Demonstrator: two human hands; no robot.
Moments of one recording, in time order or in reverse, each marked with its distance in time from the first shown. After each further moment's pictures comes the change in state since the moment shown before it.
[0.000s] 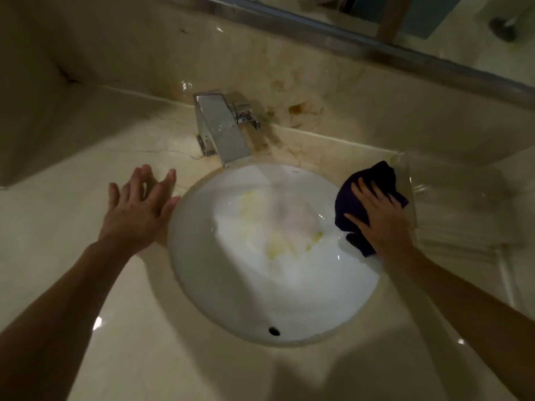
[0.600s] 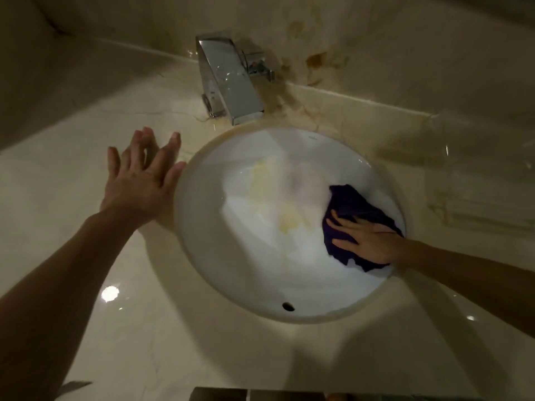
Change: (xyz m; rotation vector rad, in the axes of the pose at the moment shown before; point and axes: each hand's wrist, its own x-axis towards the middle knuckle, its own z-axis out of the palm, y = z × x) left_hand -0.001 -0.001 0.010 0.006 0.025 0.002; right_hand -0.044 -0.044 0.047 0.151 -0.802 -0.226
